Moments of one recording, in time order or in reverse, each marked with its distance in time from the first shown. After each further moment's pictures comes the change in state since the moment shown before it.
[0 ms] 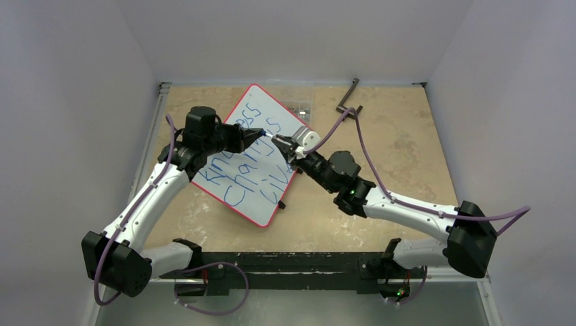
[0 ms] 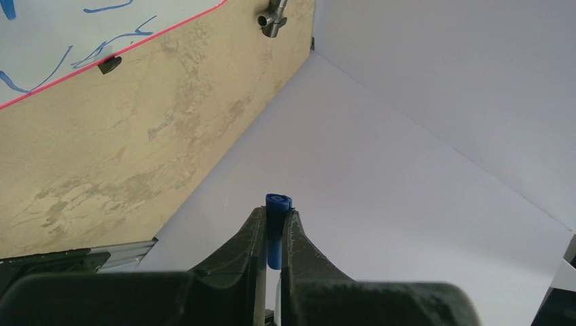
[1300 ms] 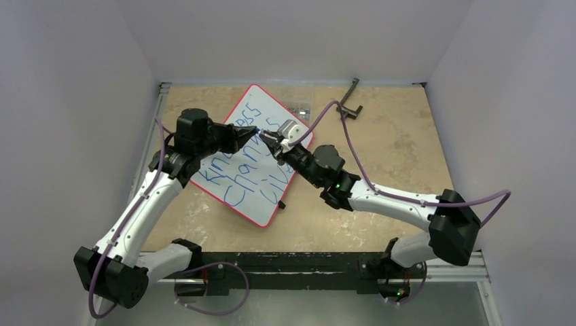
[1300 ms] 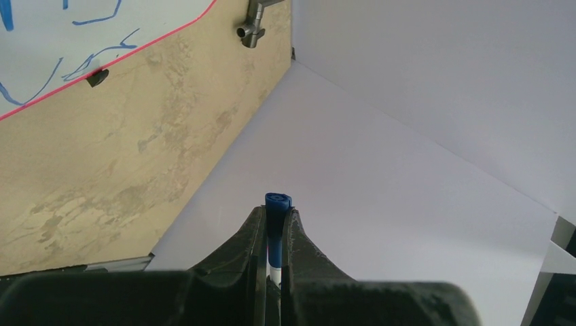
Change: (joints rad) left arm 0.003 -0.078 0.000 -0.030 -0.046 0.022; right arm 0.019 0.140 0.110 0.012 0.025 0.024
